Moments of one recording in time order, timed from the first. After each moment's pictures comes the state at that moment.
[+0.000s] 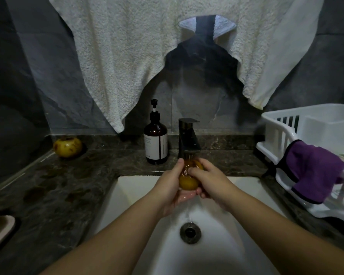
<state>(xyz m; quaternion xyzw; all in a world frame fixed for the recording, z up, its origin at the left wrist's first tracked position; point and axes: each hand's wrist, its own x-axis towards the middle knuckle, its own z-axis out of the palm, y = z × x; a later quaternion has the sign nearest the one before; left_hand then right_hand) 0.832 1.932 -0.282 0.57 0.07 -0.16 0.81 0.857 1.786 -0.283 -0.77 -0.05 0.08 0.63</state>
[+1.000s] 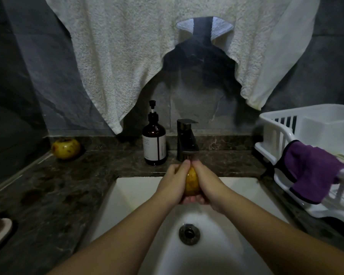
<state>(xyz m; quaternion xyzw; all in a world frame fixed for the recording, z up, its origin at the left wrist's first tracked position) 0.839 1.922 -0.285 0.74 0.07 -0.04 0.66 0.858 1.797 -0.285 -0.77 0.00 0.12 0.63</state>
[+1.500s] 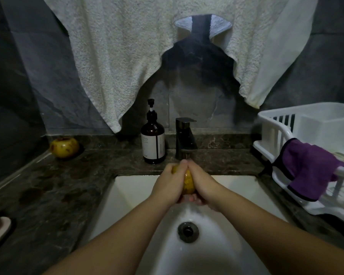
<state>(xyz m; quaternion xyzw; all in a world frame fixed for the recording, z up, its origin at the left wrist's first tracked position) 0.847 1.925 -0.293 0.77 0.09 -0.01 0.64 0.859 1.802 -0.286 -0.80 -0.01 0.14 0.59</state>
